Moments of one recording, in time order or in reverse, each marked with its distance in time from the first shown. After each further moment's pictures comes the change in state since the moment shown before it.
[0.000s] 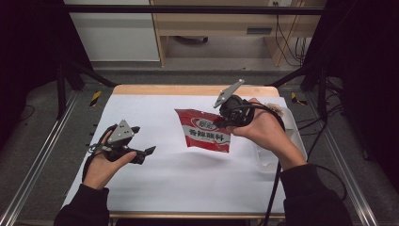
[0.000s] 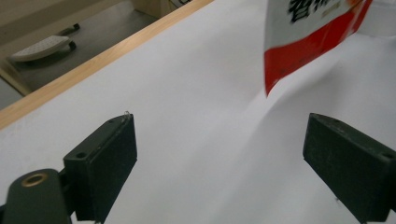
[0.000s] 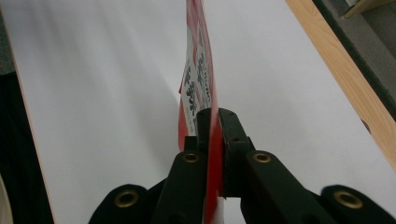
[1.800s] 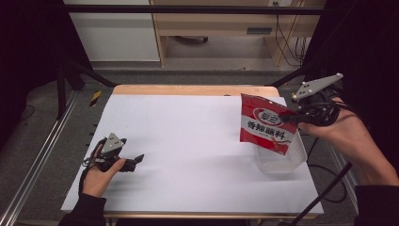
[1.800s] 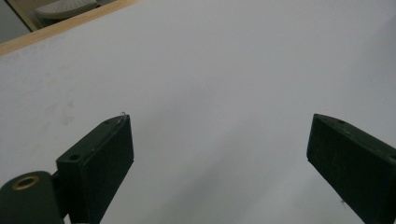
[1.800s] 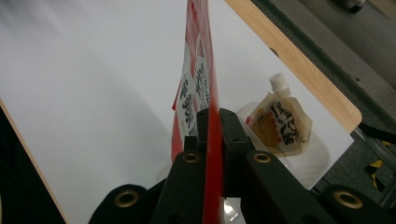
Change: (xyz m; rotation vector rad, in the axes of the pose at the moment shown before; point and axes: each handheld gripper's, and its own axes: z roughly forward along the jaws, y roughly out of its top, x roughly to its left) left arm 0.016 -0.066 0.009 0.047 0.093 -0.118; right arm -0.042 -0.108 -0.121 -0.035 -0.168 0.183
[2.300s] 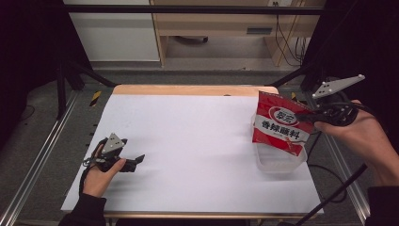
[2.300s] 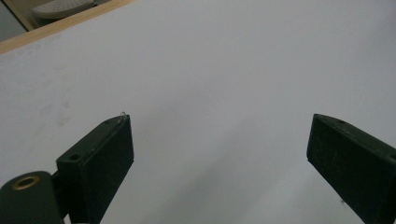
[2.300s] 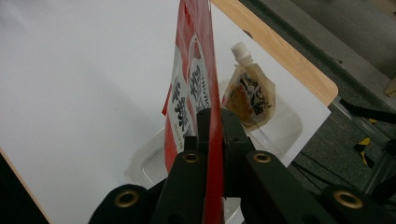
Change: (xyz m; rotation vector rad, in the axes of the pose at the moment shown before) left arm -0.001 0.000 0.001 0.003 -0.007 0.006; right arm -0.028 -0.031 -0.011 0.001 -0.054 0.071
